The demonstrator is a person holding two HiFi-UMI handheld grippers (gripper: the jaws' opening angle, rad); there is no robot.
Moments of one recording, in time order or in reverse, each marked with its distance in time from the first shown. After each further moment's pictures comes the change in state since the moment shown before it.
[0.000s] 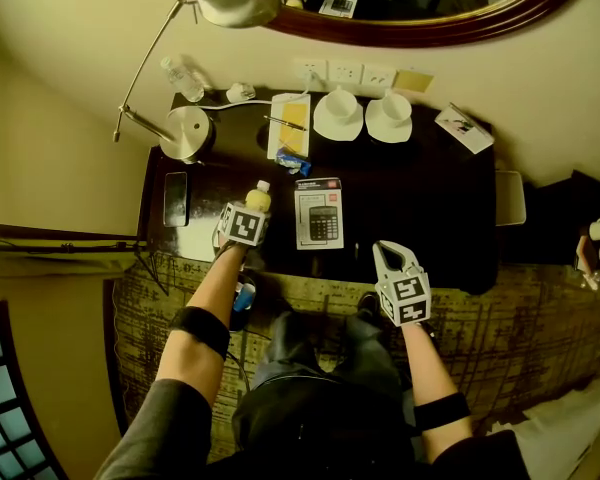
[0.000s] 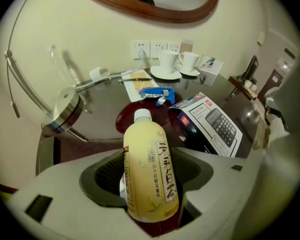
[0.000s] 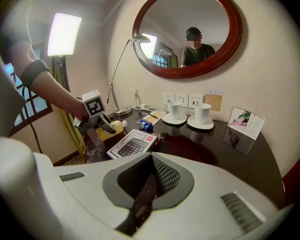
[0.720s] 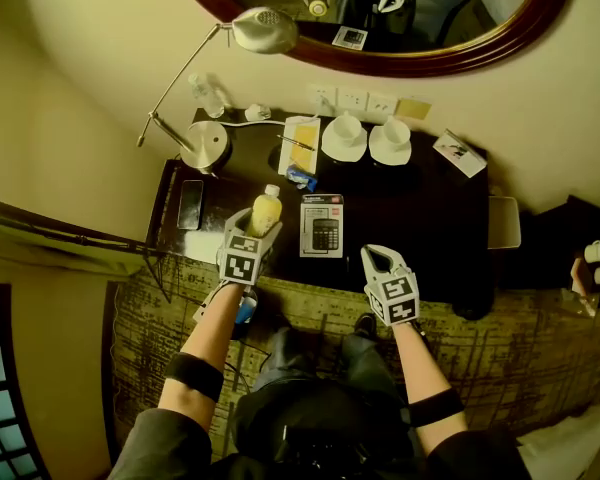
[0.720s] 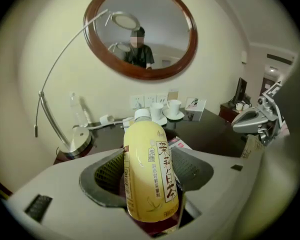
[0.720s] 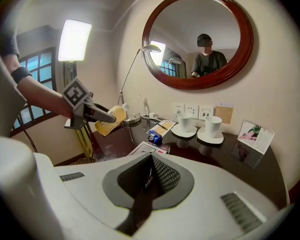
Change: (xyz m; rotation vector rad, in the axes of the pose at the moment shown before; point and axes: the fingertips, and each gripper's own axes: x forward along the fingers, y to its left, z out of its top) left arm -0.138 -0.054 0.049 0.012 -0.446 -0.019; right arm -0.010 0.026 0.041 -0.056 -0.063 0.082
